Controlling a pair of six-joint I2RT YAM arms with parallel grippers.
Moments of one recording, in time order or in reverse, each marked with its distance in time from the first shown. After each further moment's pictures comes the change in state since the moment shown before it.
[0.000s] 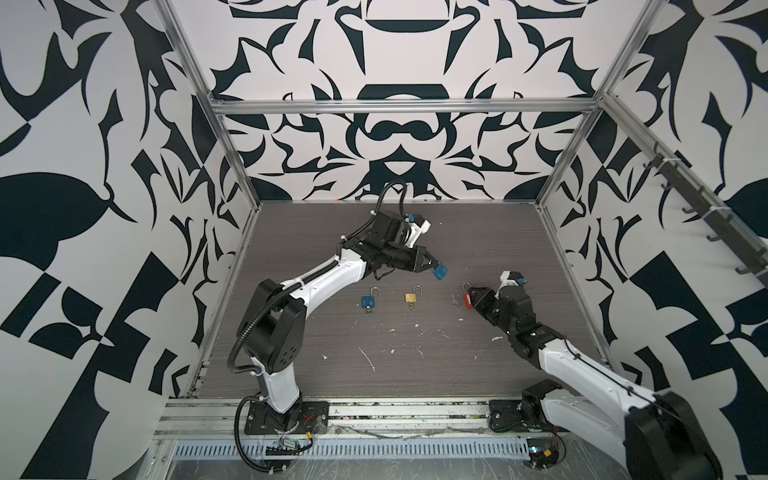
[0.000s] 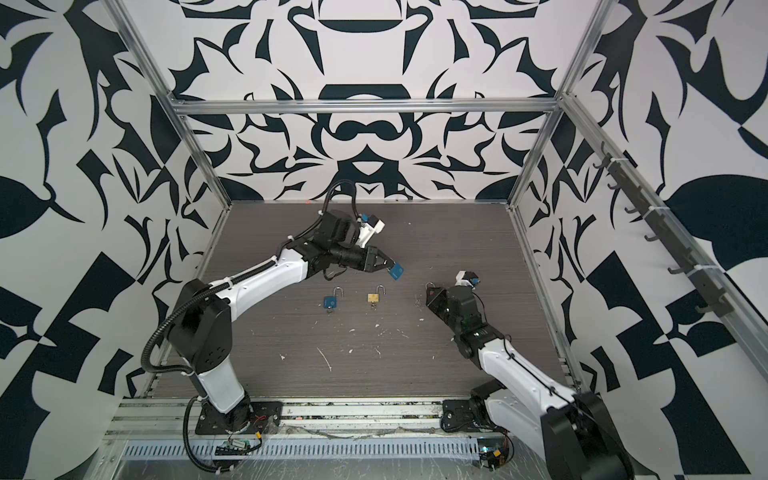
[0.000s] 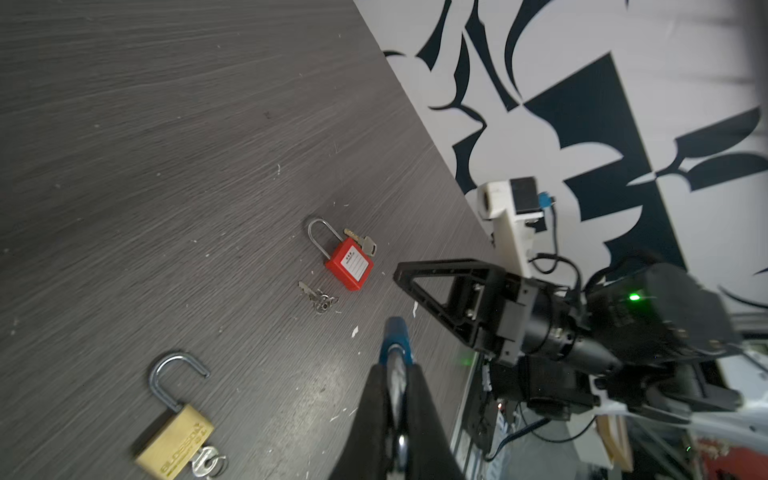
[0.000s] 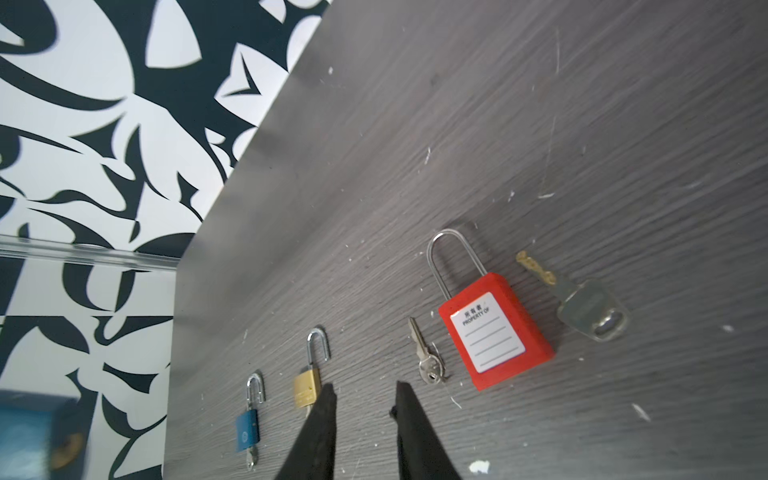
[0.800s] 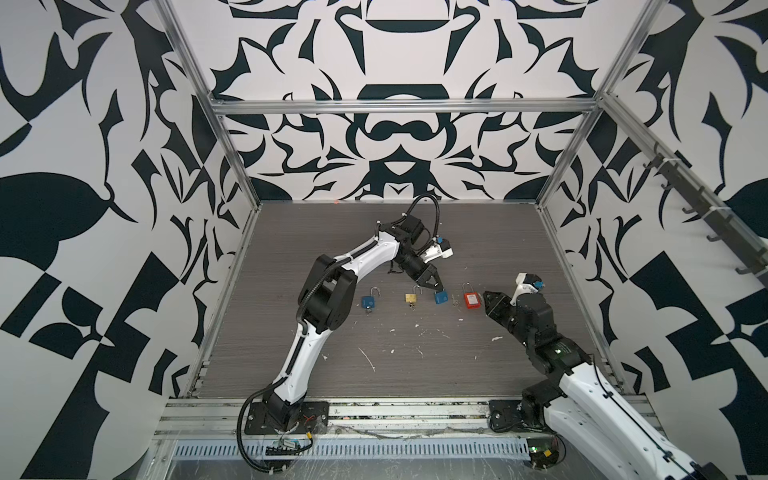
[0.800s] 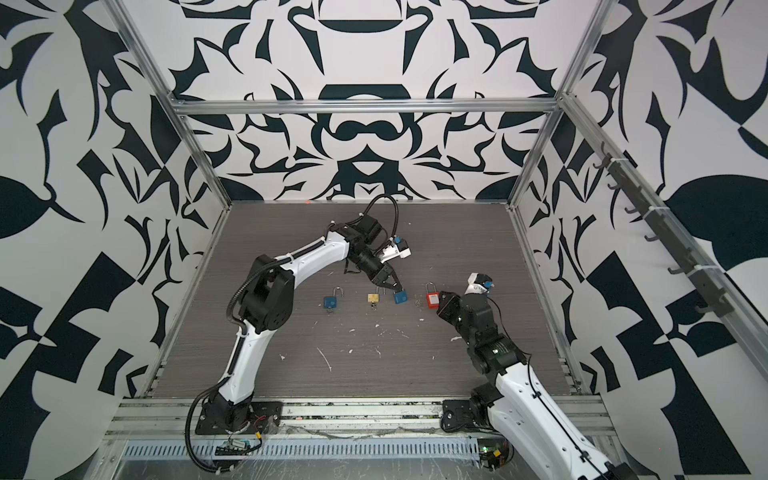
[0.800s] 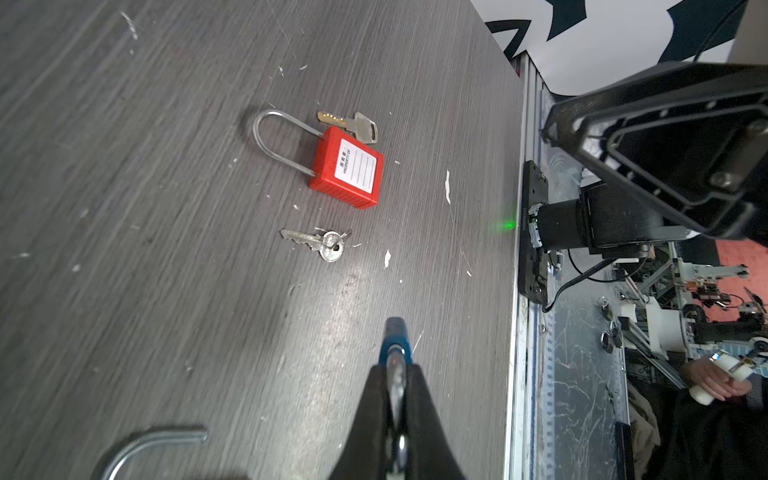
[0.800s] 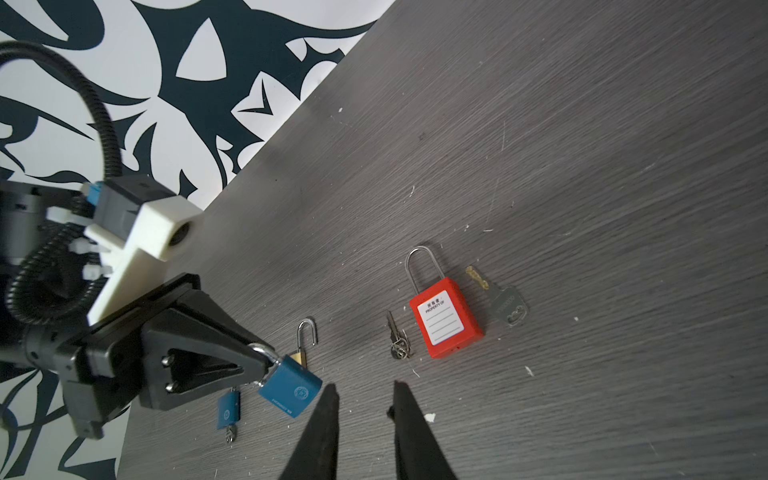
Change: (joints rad) left arm -0.011 0.497 0.505 -0.614 0.242 0.658; right arm -0.014 -0.261 0.044 -0.299 0.046 -0.133
